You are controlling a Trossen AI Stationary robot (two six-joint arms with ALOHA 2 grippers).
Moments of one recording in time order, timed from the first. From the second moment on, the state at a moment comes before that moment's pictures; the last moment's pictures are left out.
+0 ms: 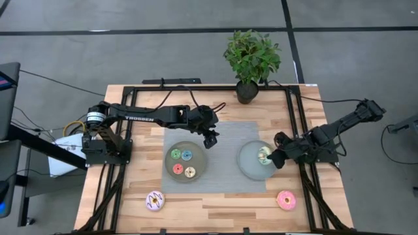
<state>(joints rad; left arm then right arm) 0.09 1.72 1.37 -0.41 -0.07 -0.27 0.46 0.61 0.37 -0.68 0.21 1.21</state>
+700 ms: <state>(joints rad) 0.09 1.72 1.37 -0.41 -0.07 -0.26 0.46 0.66 0.37 -0.72 0.23 1.22</state>
